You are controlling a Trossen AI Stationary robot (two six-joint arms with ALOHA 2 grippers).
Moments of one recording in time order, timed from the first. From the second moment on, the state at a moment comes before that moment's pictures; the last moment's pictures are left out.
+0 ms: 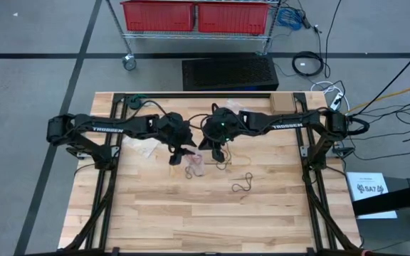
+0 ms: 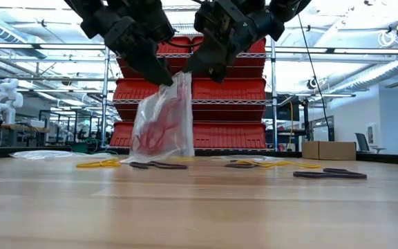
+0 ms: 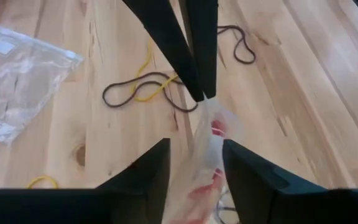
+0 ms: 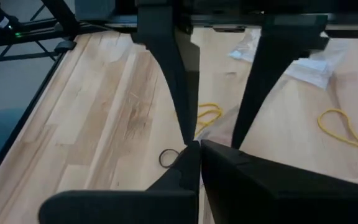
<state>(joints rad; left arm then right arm) 0.20 1.39 0.89 -0.24 0.31 0.24 -0.17 1.73 1.26 -0.16 -0.37 0.02</state>
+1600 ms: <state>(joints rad) 0.20 1.35 0.90 -0.23 0.18 0.19 -0.13 1.51 0.72 0.29 -0.09 0.29</state>
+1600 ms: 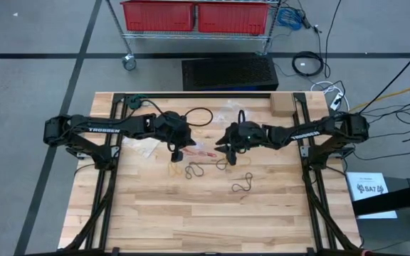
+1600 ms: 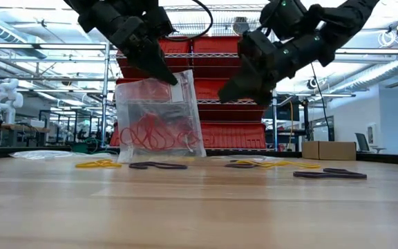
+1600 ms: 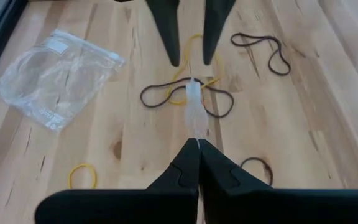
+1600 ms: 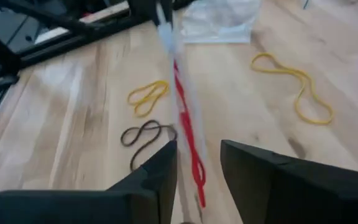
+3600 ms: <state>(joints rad) 0.10 0.99 0.61 0.24 0.02 0.11 -0.07 1.34 1.03 0.02 0.15 -0.01</state>
